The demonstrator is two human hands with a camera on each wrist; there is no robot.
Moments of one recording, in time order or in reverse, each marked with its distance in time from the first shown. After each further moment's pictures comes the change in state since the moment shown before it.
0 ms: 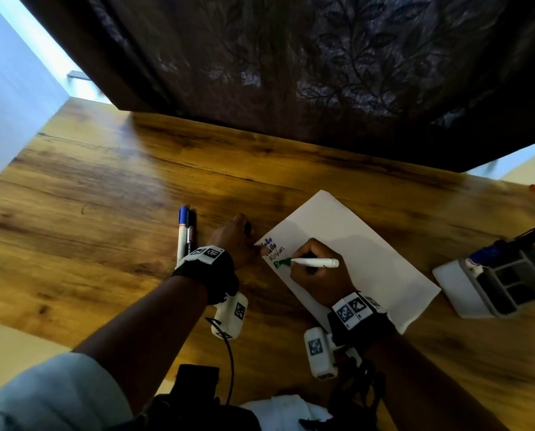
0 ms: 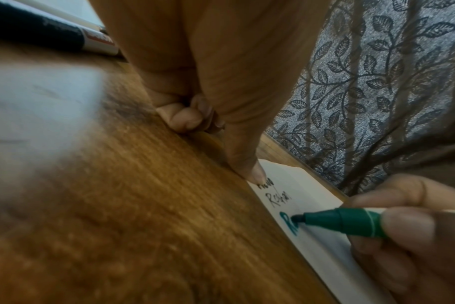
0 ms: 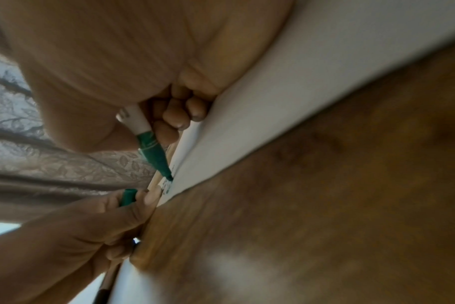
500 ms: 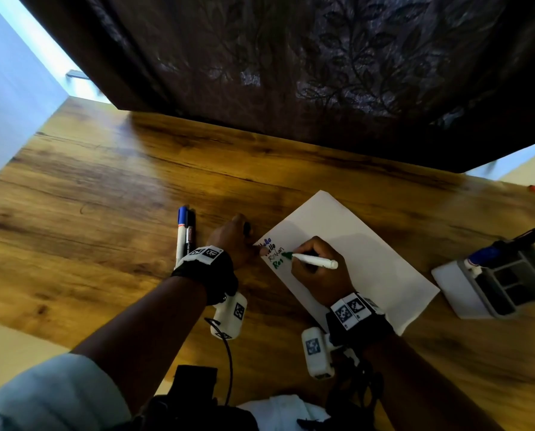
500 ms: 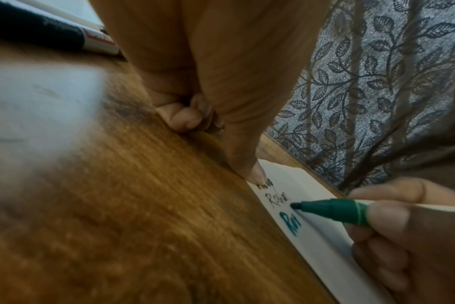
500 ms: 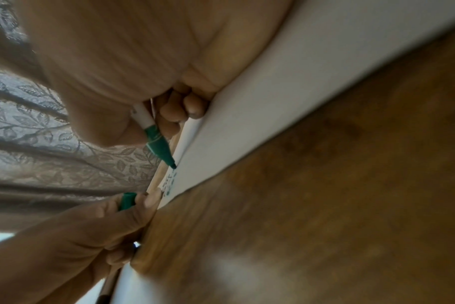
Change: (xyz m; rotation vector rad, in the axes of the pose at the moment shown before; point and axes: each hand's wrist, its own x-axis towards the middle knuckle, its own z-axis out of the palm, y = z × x) left_hand -0.004 0.001 -0.004 -0.003 -0.013 0.009; right_hand 0.001 0.003 0.001 0.042 0.028 0.054
